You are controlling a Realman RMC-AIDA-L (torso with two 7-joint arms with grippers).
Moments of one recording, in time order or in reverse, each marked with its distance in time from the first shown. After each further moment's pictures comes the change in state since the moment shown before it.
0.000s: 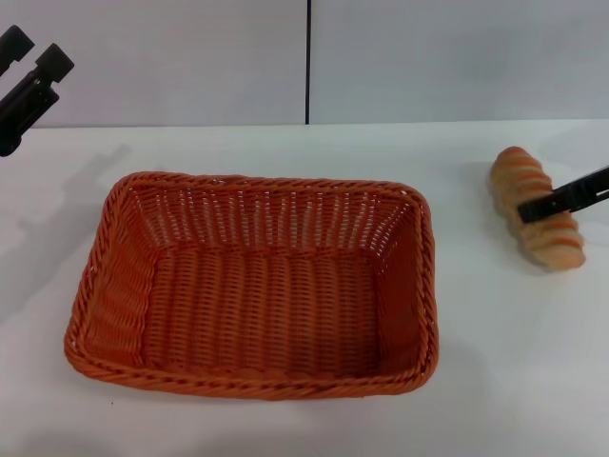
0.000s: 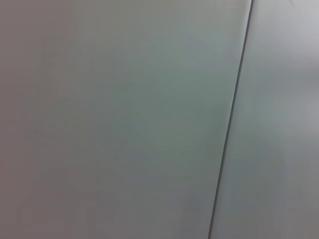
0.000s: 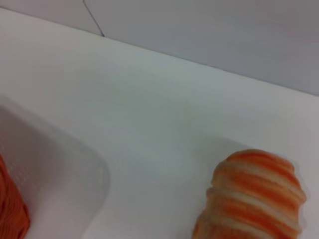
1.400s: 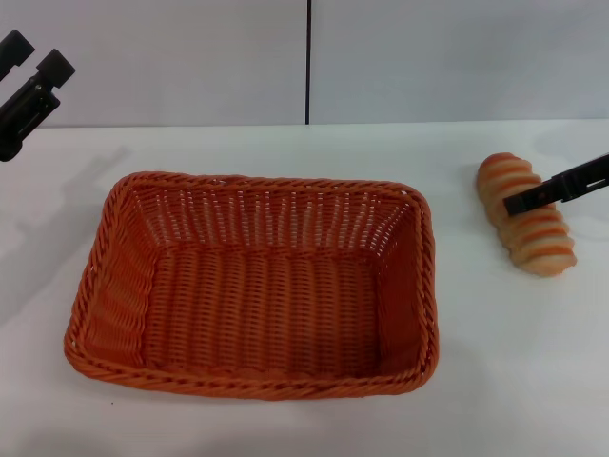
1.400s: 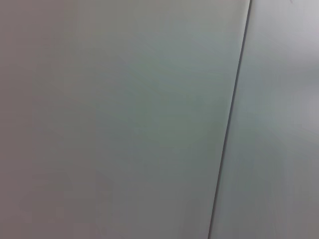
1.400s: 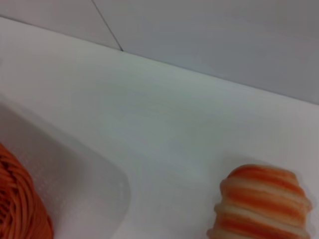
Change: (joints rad) left arm 0.006 -0.003 0.000 0.001 0.004 0.000 0.012; right arm 0.026 -0.022 -0.006 0.045 0.049 -0.013 0.001
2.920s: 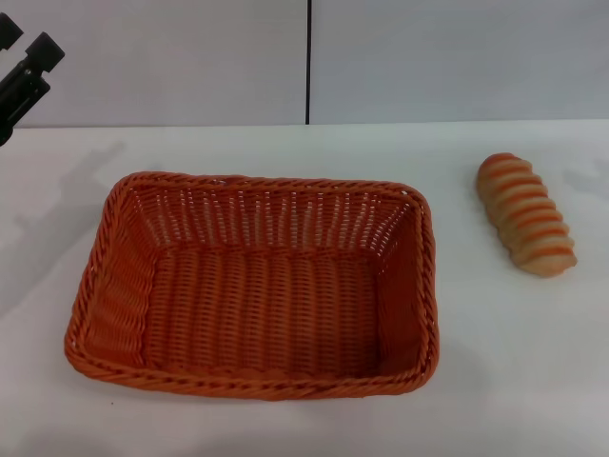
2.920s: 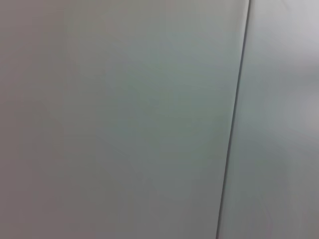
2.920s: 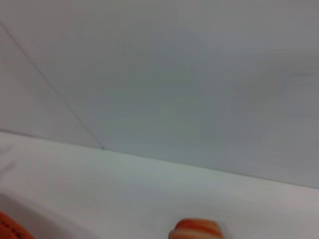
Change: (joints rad) left arm -0.010 0.000 -0.020 0.018 -0.006 0.006 0.003; right arm -0.118 -0.050 0.376 -0.237 0.081 -0.235 -0.118
